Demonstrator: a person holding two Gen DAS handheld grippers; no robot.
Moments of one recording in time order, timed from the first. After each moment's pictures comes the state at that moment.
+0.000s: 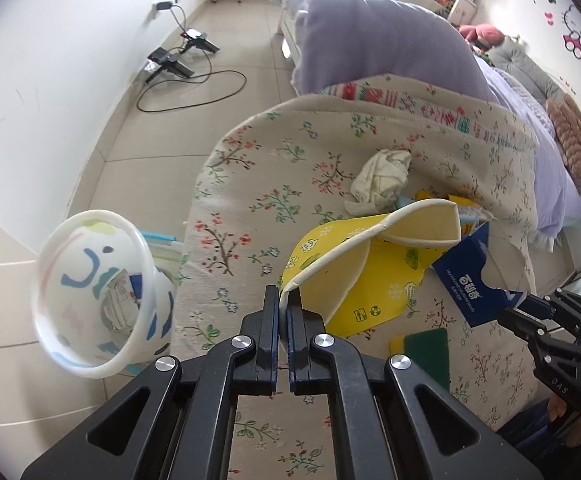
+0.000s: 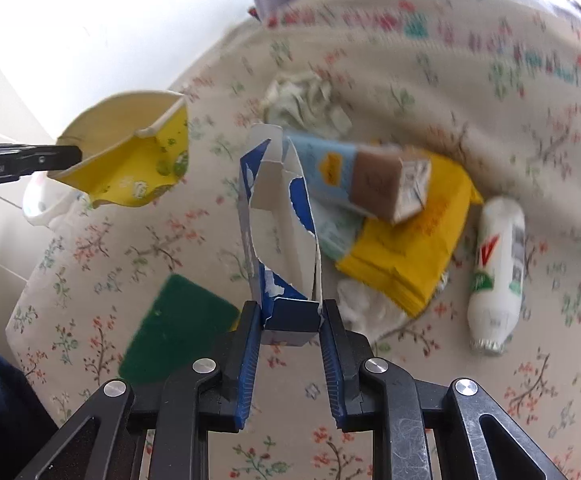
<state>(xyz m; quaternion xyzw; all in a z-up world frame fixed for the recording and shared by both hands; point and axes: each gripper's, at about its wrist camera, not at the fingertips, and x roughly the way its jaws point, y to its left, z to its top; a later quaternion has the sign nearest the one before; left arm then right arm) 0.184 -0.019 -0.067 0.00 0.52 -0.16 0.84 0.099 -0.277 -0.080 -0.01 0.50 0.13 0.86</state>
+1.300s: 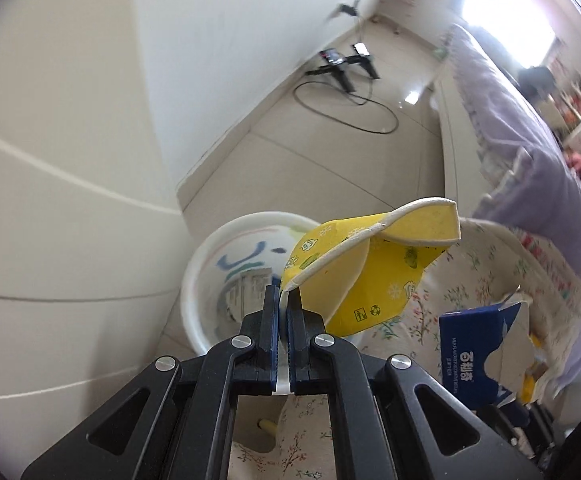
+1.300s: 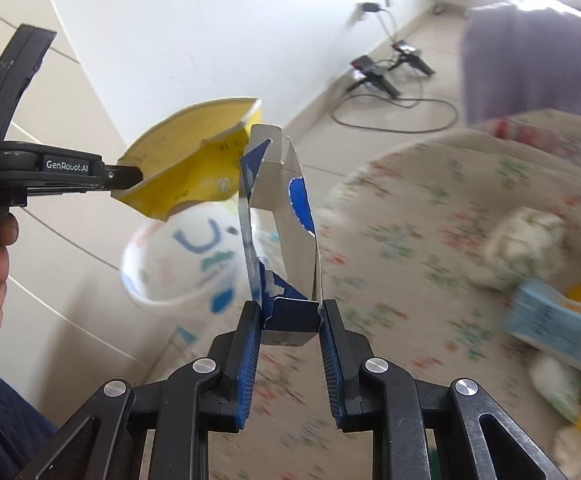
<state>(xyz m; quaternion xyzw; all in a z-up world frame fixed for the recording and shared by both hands) 0.221 0.189 -0.069 -0.17 0.53 0.05 0.83 0.149 -0.105 -0.060 0.01 0.43 0.24 0.87</state>
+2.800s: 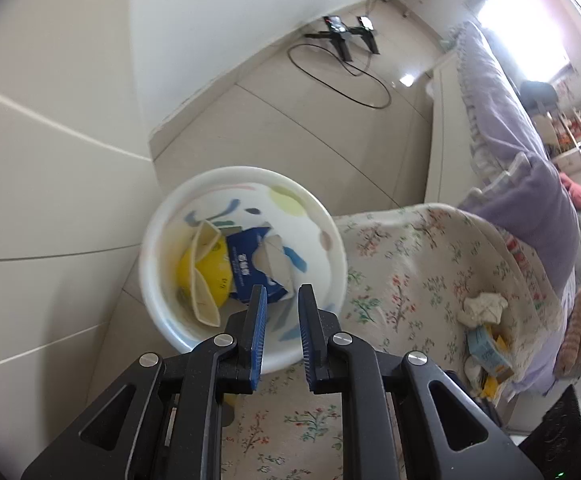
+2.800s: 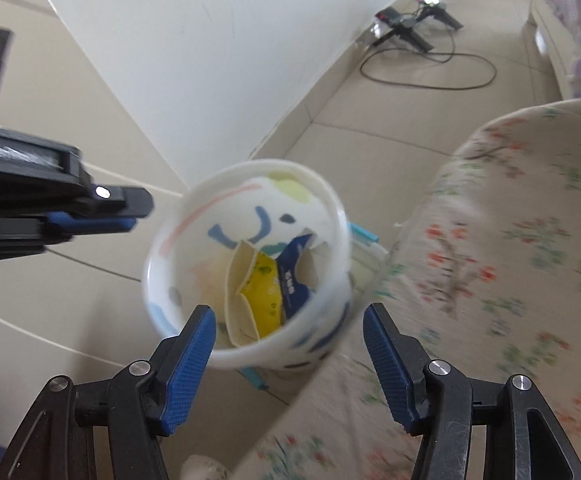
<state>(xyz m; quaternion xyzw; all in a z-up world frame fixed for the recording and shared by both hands) 0.230 0.179 -0.095 -0.23 0.58 0.01 0.78 0.188 -0.017 -0.107 0.04 0.49 0.23 0.84</state>
